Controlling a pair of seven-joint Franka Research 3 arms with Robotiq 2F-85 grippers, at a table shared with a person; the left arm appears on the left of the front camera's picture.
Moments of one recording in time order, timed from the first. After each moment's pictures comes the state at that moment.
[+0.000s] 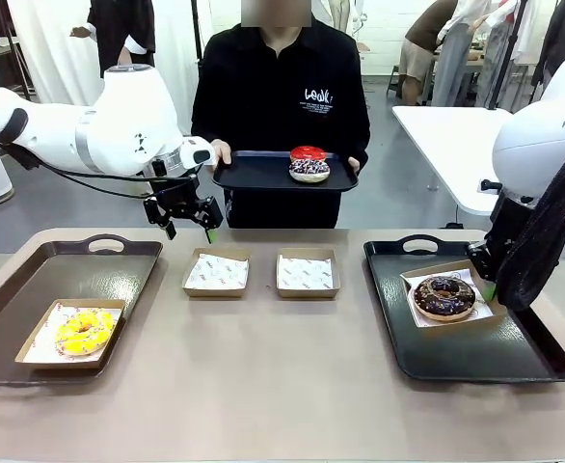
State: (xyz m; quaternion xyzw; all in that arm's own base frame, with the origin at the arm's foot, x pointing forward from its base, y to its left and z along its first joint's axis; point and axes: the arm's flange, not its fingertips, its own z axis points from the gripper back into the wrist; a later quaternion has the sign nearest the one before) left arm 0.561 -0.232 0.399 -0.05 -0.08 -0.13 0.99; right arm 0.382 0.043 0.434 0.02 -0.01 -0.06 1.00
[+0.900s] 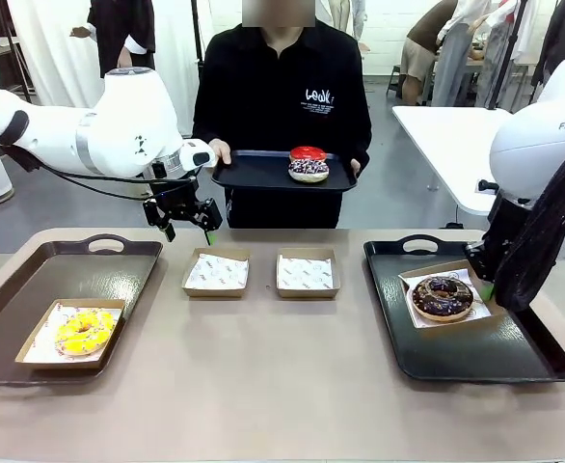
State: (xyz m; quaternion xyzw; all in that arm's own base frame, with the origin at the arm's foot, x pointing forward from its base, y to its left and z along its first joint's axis) left arm 0.562 -0.230 0.395 -0.05 -0.08 -0.12 0.99; right arm 0.383 0.047 0.432 0.02 -0.02 -0.05 1.00
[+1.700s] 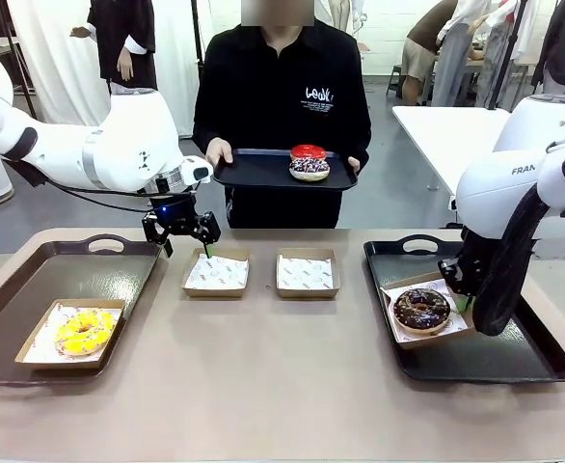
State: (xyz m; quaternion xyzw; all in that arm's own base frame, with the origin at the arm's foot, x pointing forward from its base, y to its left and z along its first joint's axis) left arm 0.568 -0.225 0.360 -0.05 -0.05 -0.08 0.99; right arm 0.395 0.070 0.387 0.01 -0.03 -0.03 1.00
